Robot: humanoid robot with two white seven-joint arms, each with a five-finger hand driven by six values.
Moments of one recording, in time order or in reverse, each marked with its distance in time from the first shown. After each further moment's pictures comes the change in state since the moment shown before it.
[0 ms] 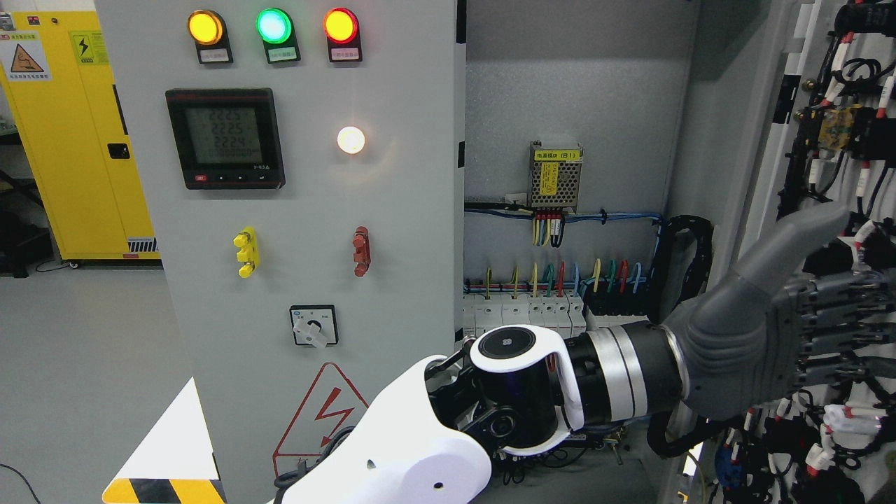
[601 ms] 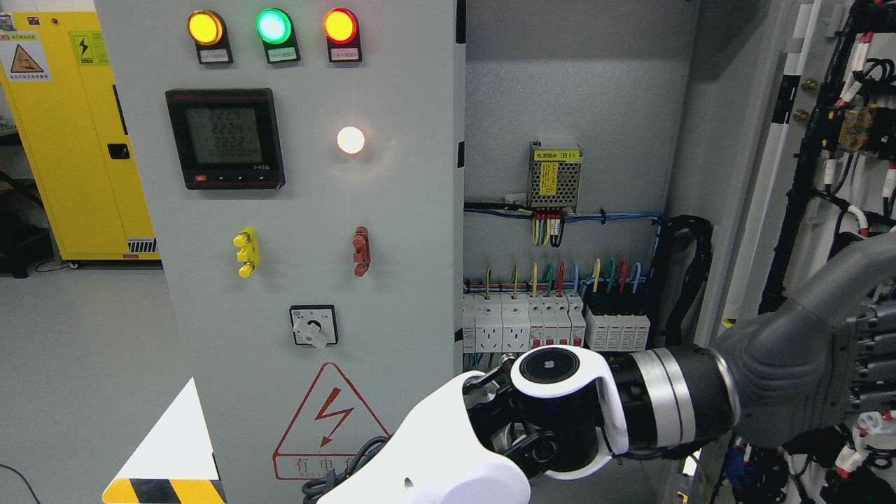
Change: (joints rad) left arm -0.001 -0.046 -0.043 0.031 -0.032 -0.043 0.003; right arm 0.003 0.000 0.000 -0.001 0.000 0.000 0.002
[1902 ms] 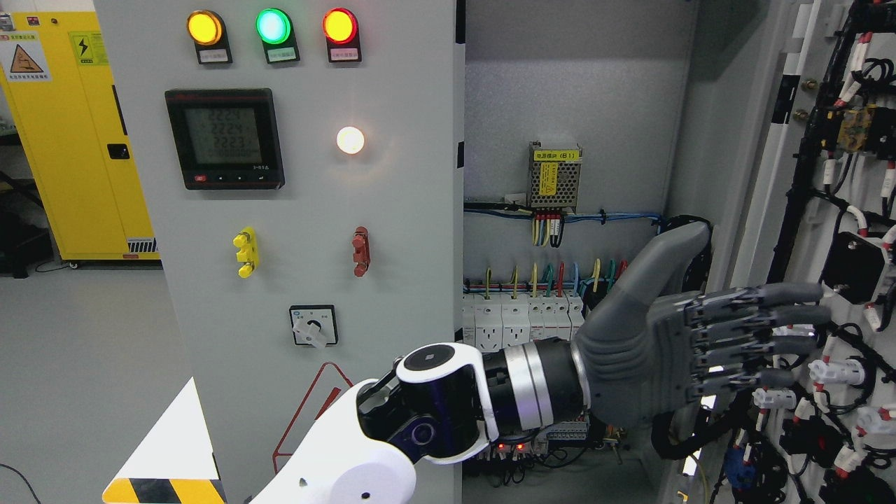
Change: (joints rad) left arm 0.253 0.264 0.140 -0.152 0.071 0.071 -0.037; right arm -0.005 0.000 0.001 -0.003 -0.002 0.000 0.000
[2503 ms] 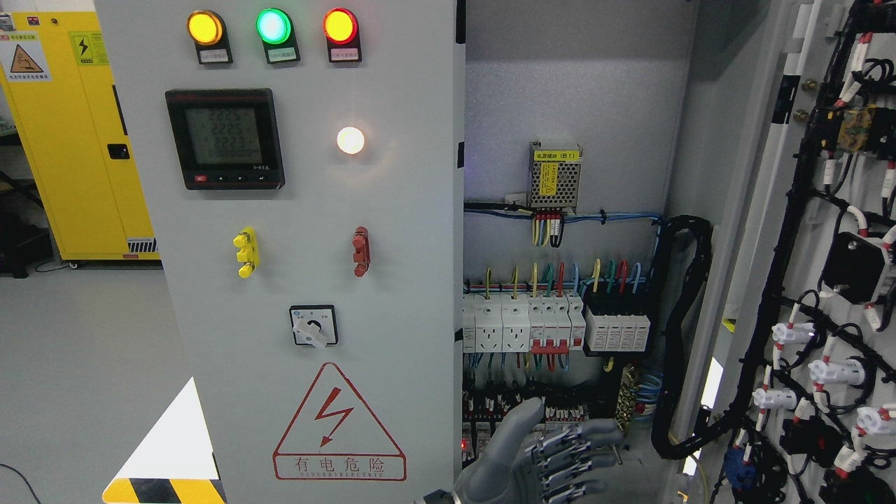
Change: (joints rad) left arm 0.518 0.137 0.022 -0.093 -0.386 -0.163 0.030; right arm -0.001 0.000 0.003 0.000 0.001 -0.002 0.000
